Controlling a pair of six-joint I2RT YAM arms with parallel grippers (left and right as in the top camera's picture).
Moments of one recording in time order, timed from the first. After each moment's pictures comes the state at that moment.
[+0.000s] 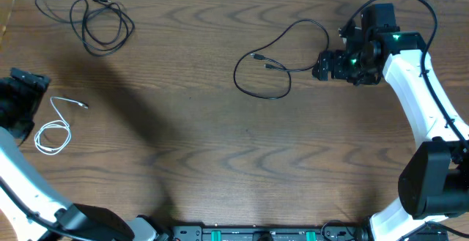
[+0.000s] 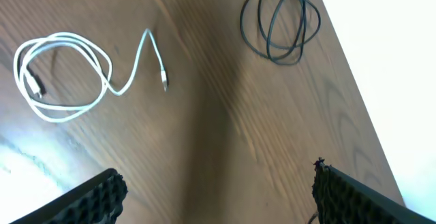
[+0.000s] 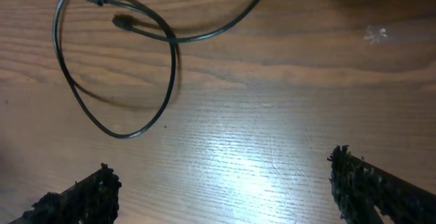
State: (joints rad) left arm 0.83 1.49 1.50 -1.04 0.42 -0.33; right arm 0.07 1.79 1.48 -0.94 -0.29 0.15
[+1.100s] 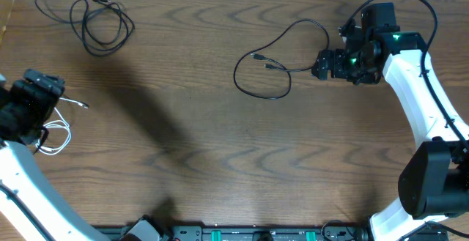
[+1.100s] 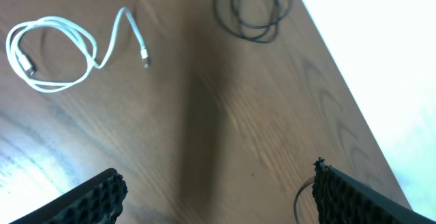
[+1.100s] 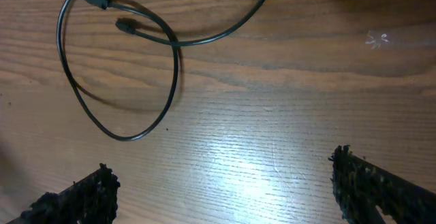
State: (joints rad) left arm 0.76 1.31 1.50 -1.14 0.41 -0.34; right arm 0.07 1.79 1.48 -0.93 -0.29 0.15
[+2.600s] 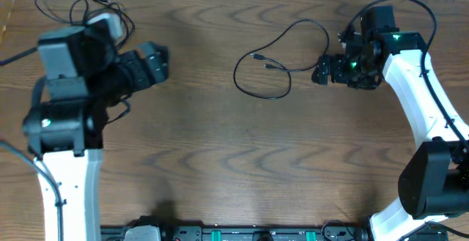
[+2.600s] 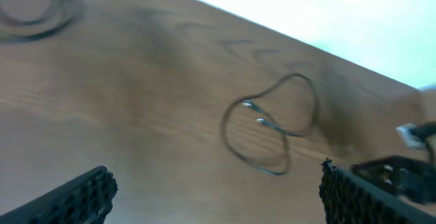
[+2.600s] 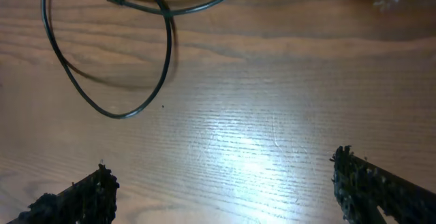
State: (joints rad) left arm 0.06 1.23 1.47 -0.94 0.35 -0.31; right arm 0.07 1.79 1.48 -1.01 -0.30 0.15
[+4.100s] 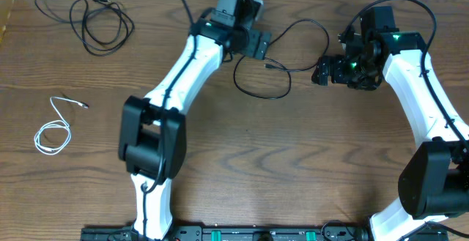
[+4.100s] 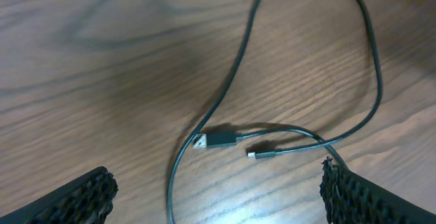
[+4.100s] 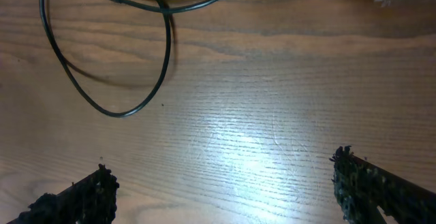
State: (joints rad) left arm -0.40 2.12 1.77 -0.58 0.17 0.02; right arm 0.07 1.79 1.48 -1.01 -0.30 0.15
